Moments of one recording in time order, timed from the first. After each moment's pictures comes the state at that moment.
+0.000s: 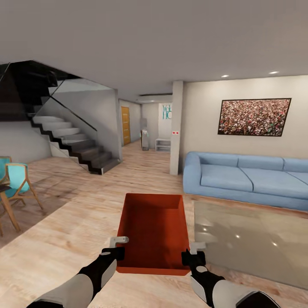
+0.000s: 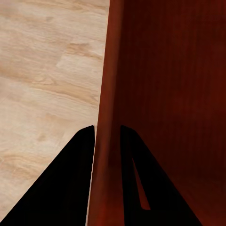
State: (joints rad) left arm -0.68 -0.11 -0.08 -0.21 0.11 0.08 0.19; right arm -0.71 0.13 0.36 0.01 -0.27 -0.30 -0.21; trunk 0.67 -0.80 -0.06
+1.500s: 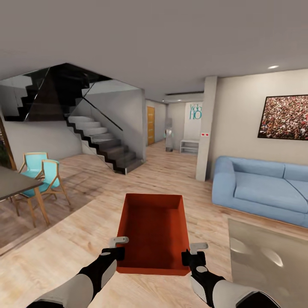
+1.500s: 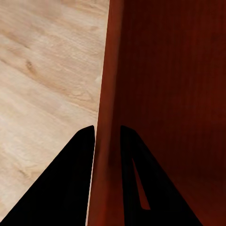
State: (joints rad) left arm -0.68 -0.11 -0.08 -0.21 0.11 0.07 0.19; right arm -0.71 0.13 0.37 0.01 -0.27 -0.30 -0.21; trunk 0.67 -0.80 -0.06
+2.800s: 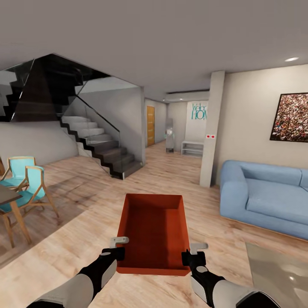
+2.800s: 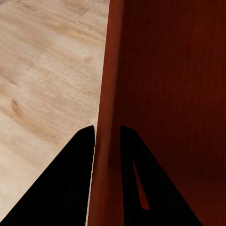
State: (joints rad) left arm -0.68 -0.11 -0.08 -0.21 0.11 0.08 0.19; right arm -0.71 0.13 0.36 0.01 -0.27 -0.30 -0.21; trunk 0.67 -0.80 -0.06
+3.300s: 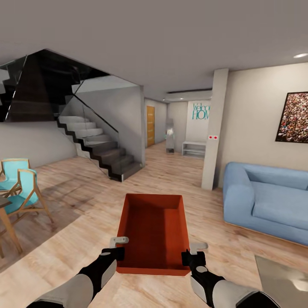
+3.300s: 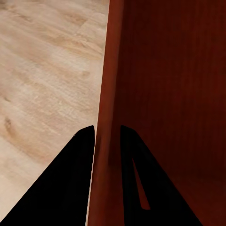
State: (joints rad) left arm -0.68 -0.11 -0.08 -0.21 0.11 0.08 0.19; right arm -0.71 0.13 0.36 0.01 -0.27 -0.30 -0.21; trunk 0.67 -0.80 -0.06
